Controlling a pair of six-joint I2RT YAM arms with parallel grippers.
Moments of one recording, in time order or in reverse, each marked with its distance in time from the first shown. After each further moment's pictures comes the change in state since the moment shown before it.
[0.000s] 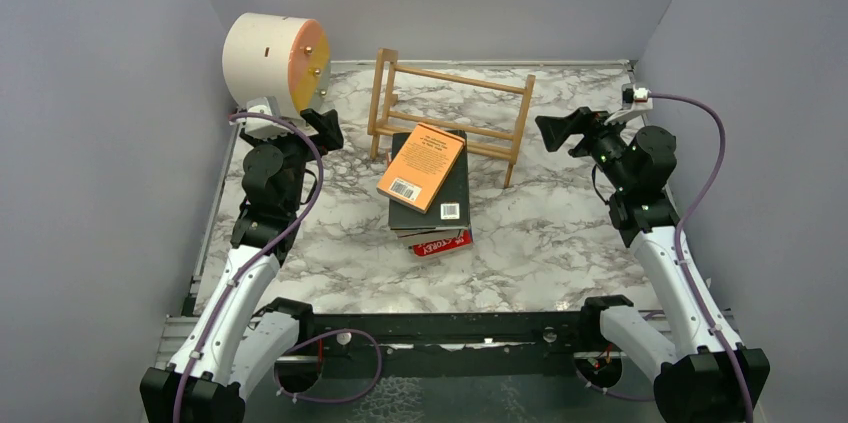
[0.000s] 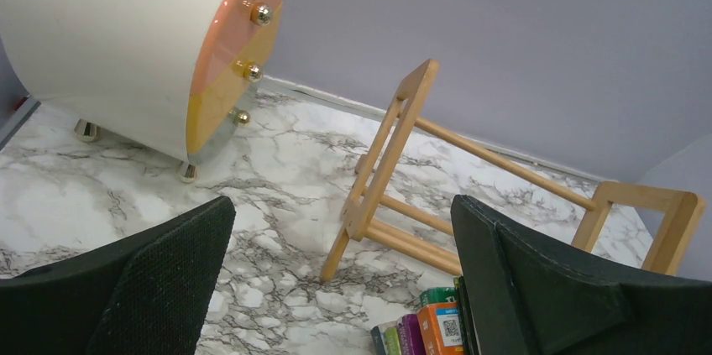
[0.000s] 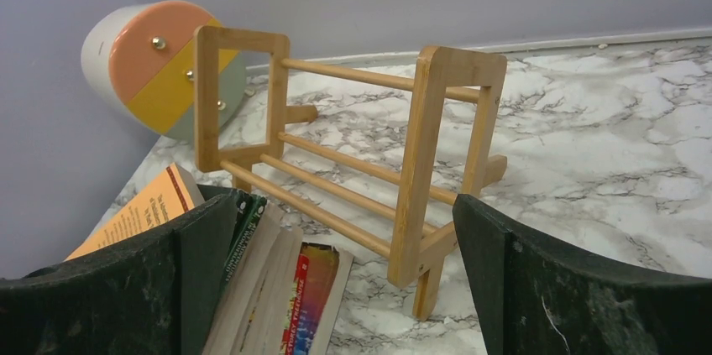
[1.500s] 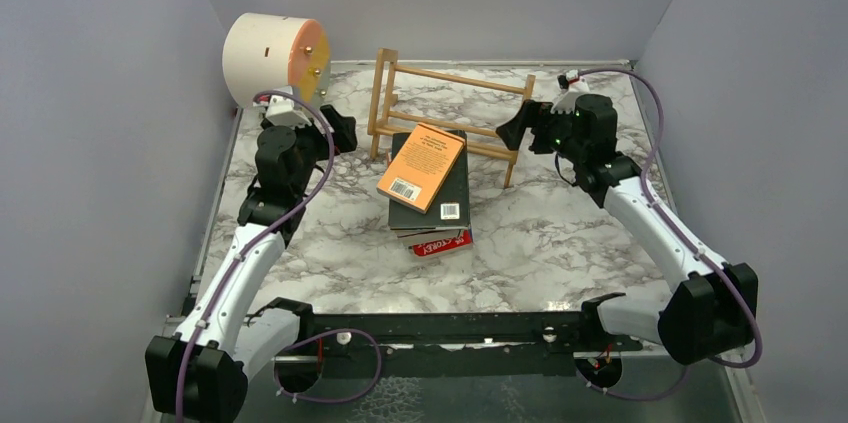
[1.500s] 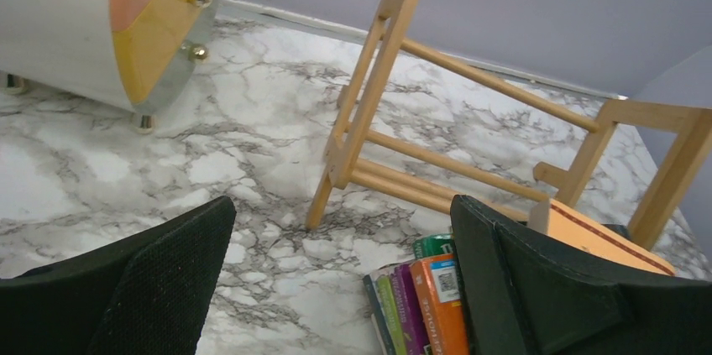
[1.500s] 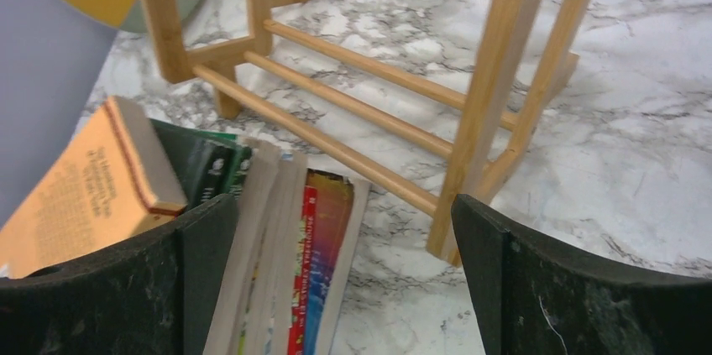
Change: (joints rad) left arm 0.000 0.126 0.051 -0.104 0.121 0.008; right arm 0.198 0.335 0.185 -0.216 0.113 -0.041
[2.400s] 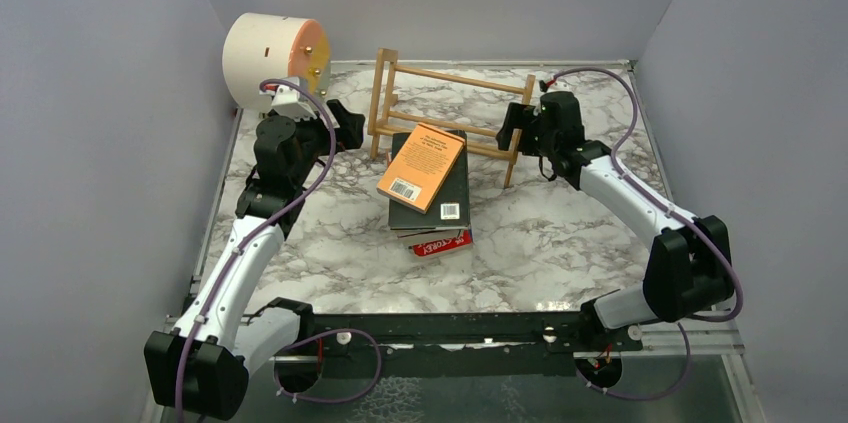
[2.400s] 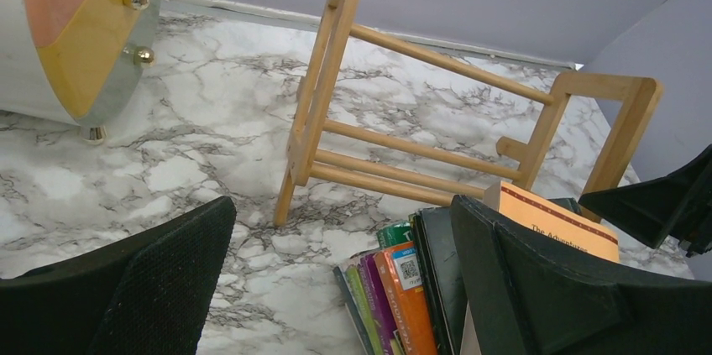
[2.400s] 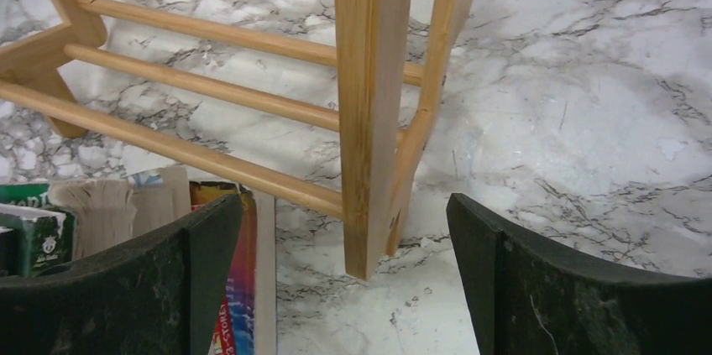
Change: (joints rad) left arm 0.000 0.042 0.097 -0.057 0.136 0.004; right arm 0.076 0.188 0.084 -0.103 0.286 0.030
